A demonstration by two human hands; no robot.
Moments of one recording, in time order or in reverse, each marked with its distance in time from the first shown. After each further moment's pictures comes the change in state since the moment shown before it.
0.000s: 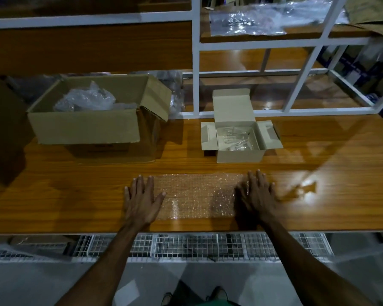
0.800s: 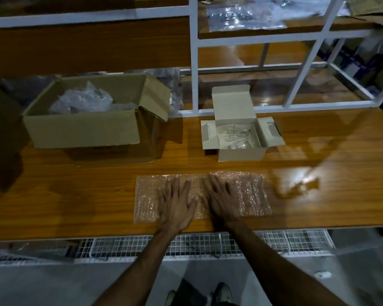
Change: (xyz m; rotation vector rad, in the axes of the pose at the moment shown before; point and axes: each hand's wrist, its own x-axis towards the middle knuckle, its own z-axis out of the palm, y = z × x) left_hand -0.015 0.086 0.025 0.046 -0.042 0.179; right_hand -0.025 -0.109 0.033 -0.166 -0.119 -0.360
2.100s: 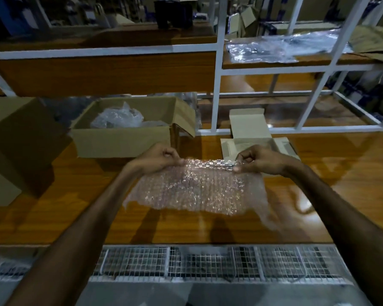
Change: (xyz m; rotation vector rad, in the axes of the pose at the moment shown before) left_hand 0.039 -0.096 -0.257 -0.805 -0.208 0.267; right_hand 0.027 0.015 -0.237 0.704 -0.231 -0.243
